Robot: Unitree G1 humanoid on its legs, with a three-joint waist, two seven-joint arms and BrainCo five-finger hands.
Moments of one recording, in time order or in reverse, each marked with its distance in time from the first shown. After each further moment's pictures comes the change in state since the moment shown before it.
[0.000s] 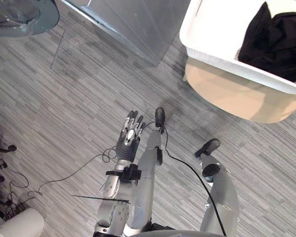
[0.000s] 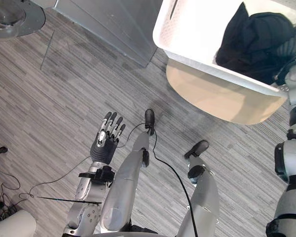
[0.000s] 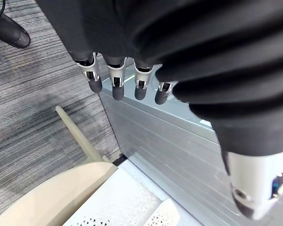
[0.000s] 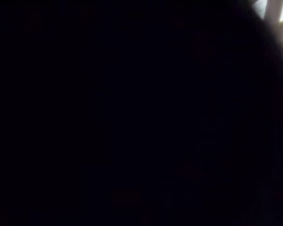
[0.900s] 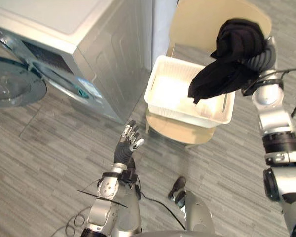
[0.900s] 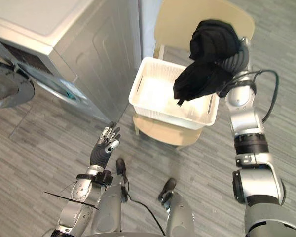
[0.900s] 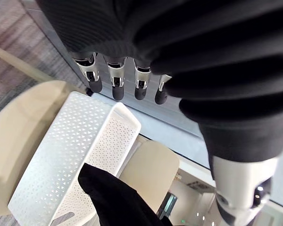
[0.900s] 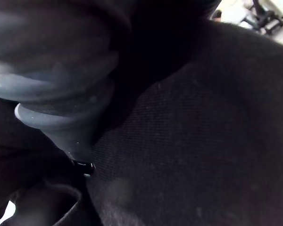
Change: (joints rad) left arm -0.078 0.241 -0.055 0.125 0.242 -0.025 0.103; right arm 0.439 0.372 -0.322 -0.739 -0.129 0.054 -0.194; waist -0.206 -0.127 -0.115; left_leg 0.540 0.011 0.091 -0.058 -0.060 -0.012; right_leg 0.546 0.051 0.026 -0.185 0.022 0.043
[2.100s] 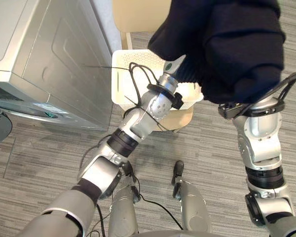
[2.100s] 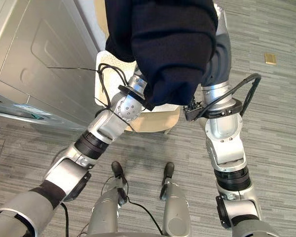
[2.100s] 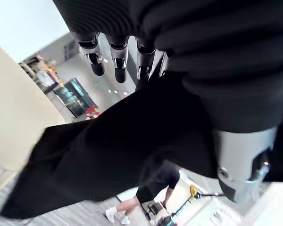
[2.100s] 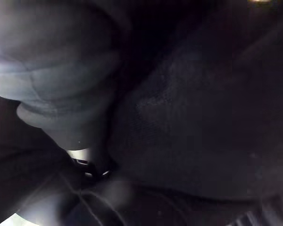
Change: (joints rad) left arm -1.054 -0.124 -0.165 0.377 0.798 0.095 0.229; right arm 0.183 0.171 0.079 -0.788 0.279 -0.165 0.164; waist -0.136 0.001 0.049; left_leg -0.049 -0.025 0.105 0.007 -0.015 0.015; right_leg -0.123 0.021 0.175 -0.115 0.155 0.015
